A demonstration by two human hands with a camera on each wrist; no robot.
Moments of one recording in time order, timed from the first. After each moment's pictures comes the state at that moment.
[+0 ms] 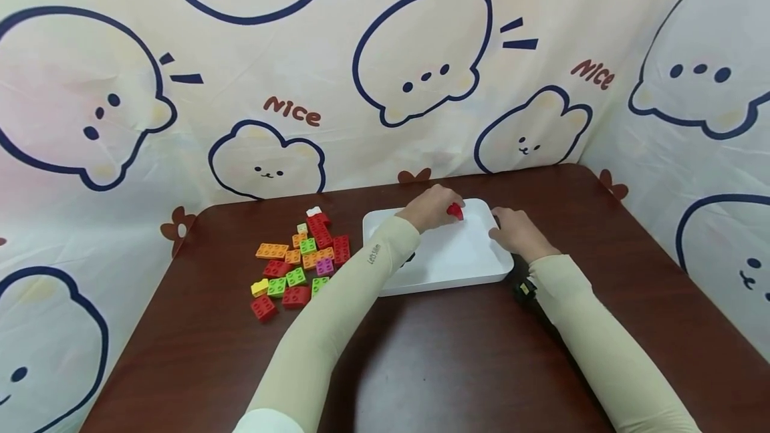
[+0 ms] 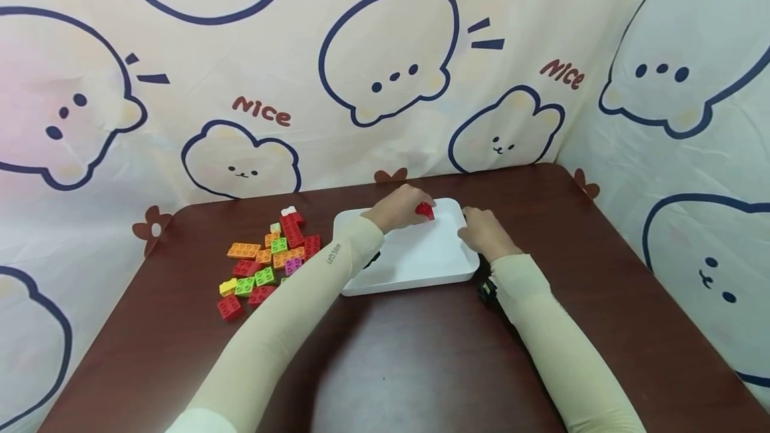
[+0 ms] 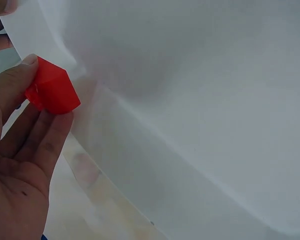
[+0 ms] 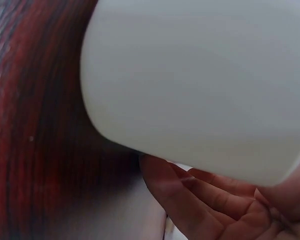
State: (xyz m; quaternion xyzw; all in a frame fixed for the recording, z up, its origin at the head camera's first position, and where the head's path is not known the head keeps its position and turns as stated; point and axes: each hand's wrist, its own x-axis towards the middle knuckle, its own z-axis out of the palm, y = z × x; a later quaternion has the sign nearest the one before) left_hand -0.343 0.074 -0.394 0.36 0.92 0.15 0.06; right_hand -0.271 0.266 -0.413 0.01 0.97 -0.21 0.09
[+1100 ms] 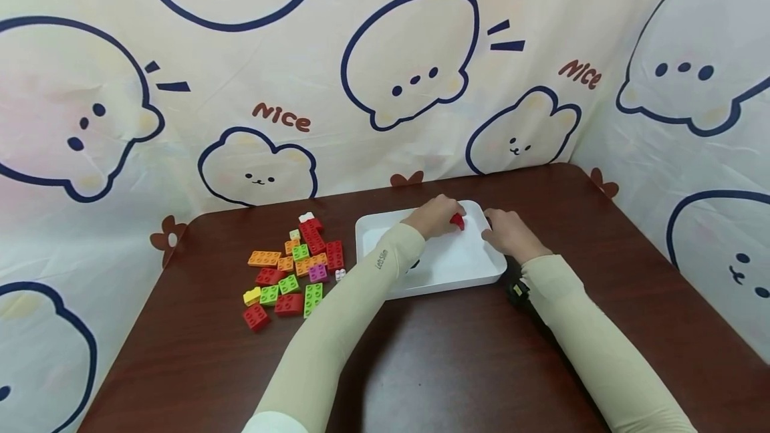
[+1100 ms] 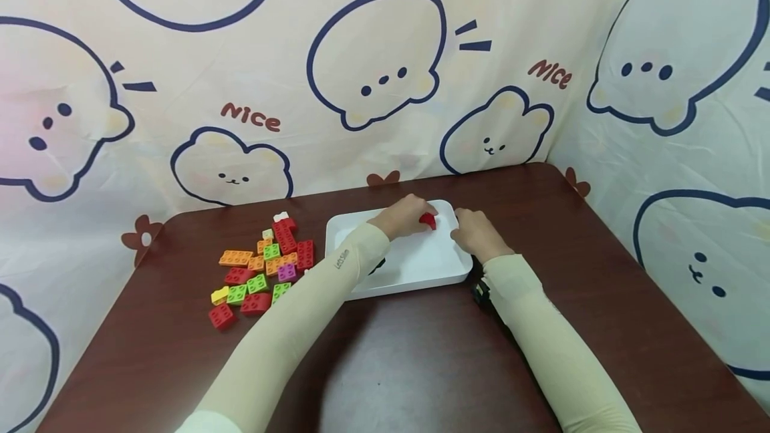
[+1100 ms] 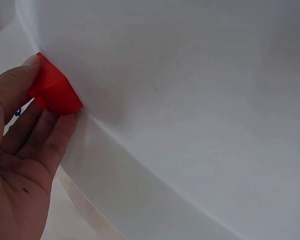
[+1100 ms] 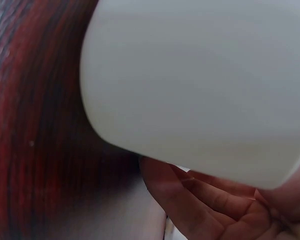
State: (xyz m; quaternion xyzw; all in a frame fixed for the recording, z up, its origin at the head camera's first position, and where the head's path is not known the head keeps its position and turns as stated) left_hand -0.342 0.099 -0.411 0.37 0.92 0.10 0.07; right_hand -0.268 0.266 -0.413 0.01 0.97 -0.22 0.08
